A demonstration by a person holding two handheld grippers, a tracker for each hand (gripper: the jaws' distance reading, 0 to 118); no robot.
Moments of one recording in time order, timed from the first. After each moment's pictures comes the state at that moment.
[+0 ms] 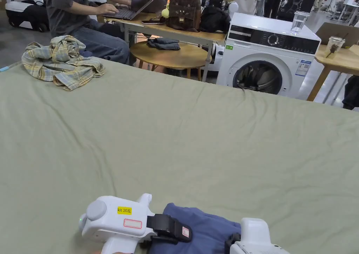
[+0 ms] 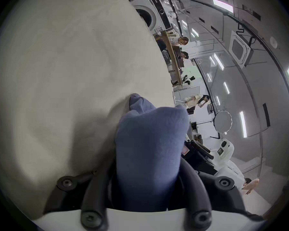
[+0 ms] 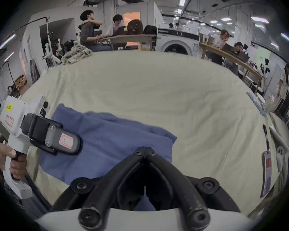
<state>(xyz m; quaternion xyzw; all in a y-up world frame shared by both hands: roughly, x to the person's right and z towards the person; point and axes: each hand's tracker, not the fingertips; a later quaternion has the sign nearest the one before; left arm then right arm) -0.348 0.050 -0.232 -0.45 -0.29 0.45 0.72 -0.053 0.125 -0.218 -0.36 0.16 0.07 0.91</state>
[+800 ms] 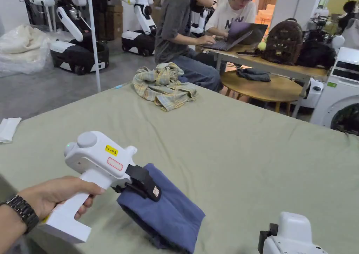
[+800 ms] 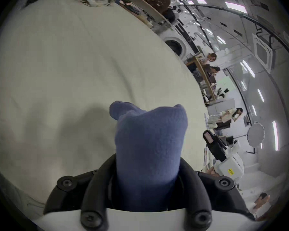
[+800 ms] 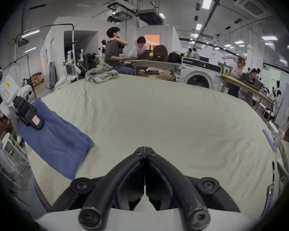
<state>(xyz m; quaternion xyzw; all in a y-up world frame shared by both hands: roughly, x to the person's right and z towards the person) -0.607 0.184 -0.145 -0.48 -0.09 0.37 0.79 -0.186 0.169 -0.228 -0.26 0.25 0.08 0.93</state>
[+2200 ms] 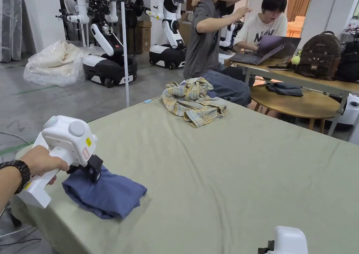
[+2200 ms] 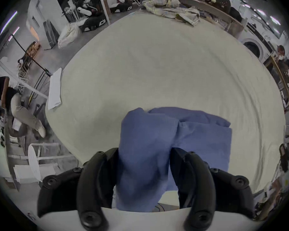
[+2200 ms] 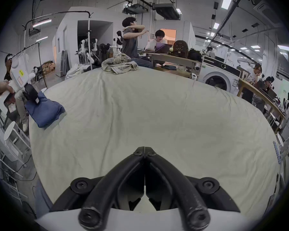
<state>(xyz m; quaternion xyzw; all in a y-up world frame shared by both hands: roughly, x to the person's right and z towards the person) -0.787 0.196 -0.101 -0.58 0.24 0.16 0.77 -0.262 0.162 -0.228 -0.29 0.30 0.12 0.90</state>
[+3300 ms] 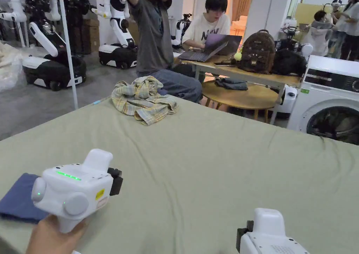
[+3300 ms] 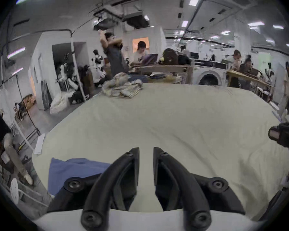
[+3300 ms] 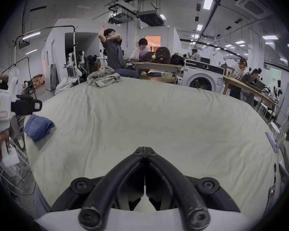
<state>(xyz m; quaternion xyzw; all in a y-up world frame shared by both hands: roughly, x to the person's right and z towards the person) -0.534 0.201 -0.139 -0.26 0.17 0.01 0.95 -0.202 0.184 -0.242 -0.26 0.25 0.07 0.93</state>
